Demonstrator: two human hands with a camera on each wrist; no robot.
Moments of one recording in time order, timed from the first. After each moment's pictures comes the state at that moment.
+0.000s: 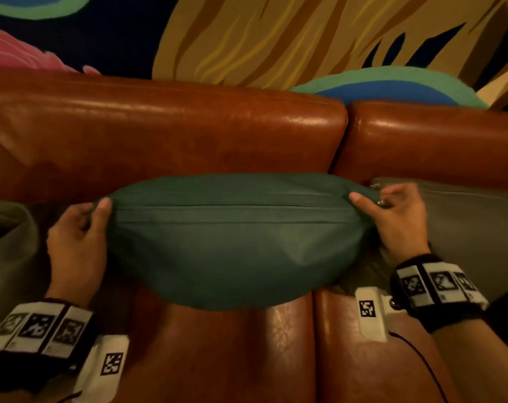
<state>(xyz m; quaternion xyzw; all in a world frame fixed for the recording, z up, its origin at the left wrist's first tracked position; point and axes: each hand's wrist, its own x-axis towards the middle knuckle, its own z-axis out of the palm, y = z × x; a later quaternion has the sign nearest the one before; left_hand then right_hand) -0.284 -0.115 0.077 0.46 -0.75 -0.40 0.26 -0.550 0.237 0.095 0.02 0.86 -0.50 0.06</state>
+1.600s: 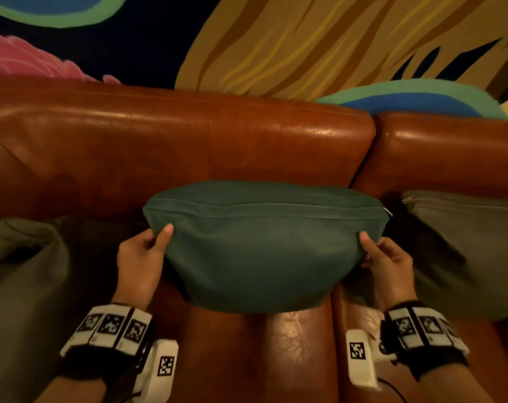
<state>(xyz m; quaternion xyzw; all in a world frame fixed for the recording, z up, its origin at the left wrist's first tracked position) -0.302 -0.127 0.034 0.43 -0.64 -0.59 0.21 -0.489 0.200 0.042 0.14 0.69 -0.71 0.11</state>
